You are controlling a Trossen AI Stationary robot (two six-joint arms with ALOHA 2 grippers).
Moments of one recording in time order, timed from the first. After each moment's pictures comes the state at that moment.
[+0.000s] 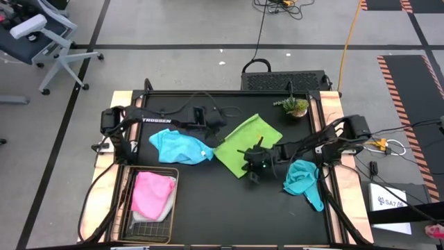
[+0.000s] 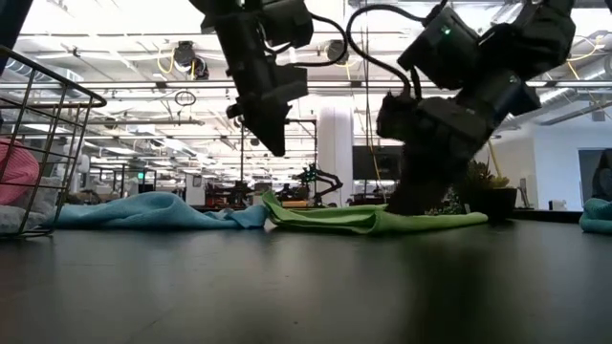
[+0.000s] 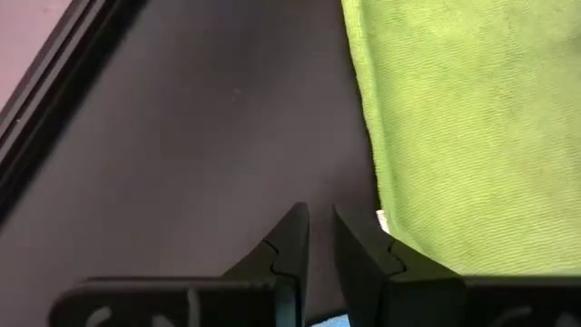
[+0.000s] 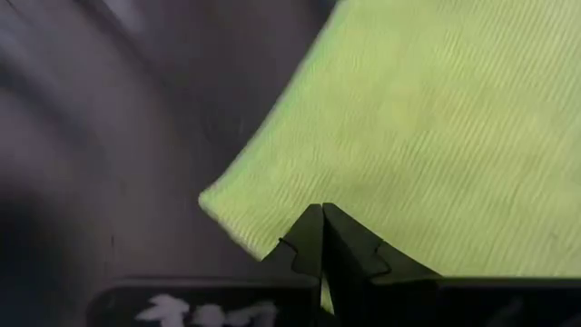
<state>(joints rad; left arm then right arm) 0.18 1.80 1.40 -0.73 -0.26 -0.29 0.11 1.66 0.60 0.24 -0.03 0.46</state>
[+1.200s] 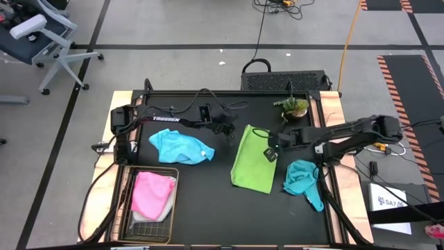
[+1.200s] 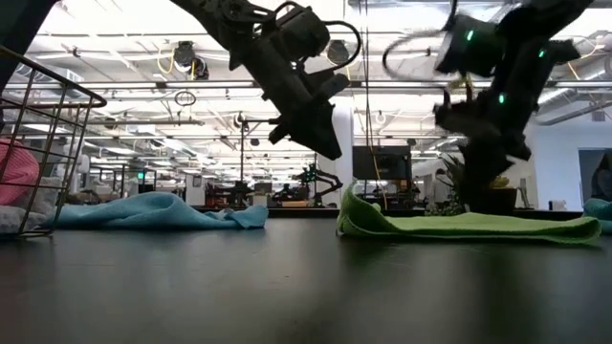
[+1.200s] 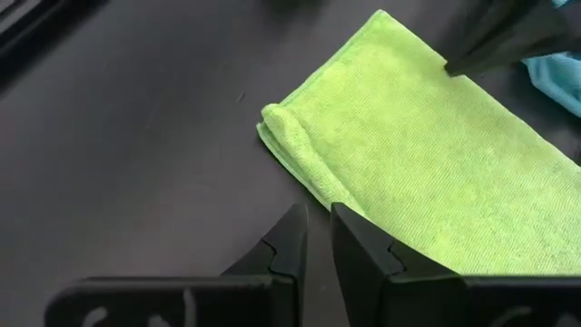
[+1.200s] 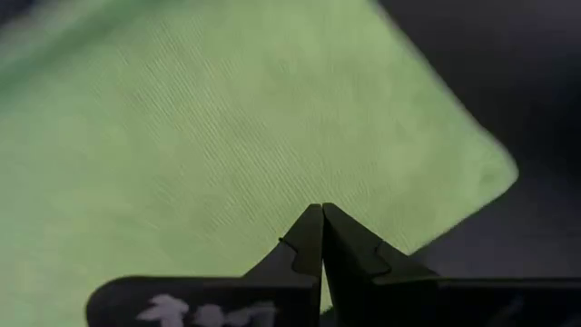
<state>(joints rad) 0.23 1.90 1.40 -0.32 -0.02 -0.29 -0.07 1.25 0.58 -0.54 0.25 0.72</state>
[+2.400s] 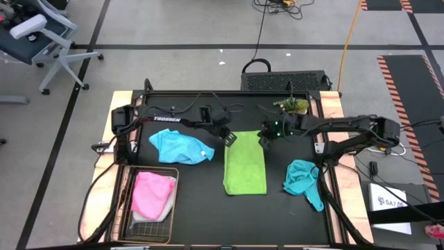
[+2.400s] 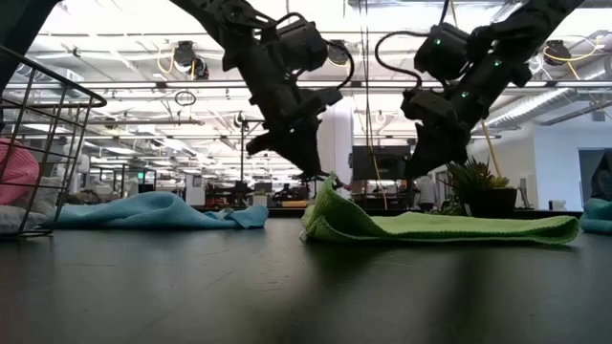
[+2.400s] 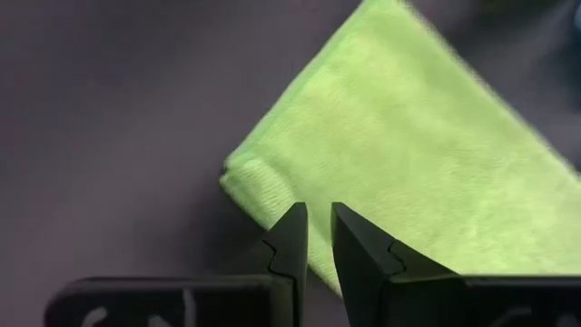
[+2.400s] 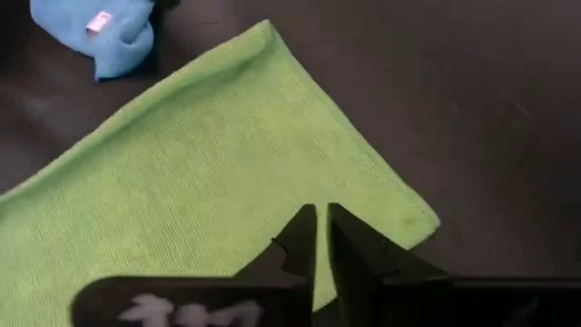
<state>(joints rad) 0.23 1.91 1.40 -0.49 0.02 -0.52 -0.36 1.27 0.59 -0.18 -0.08 0.31</state>
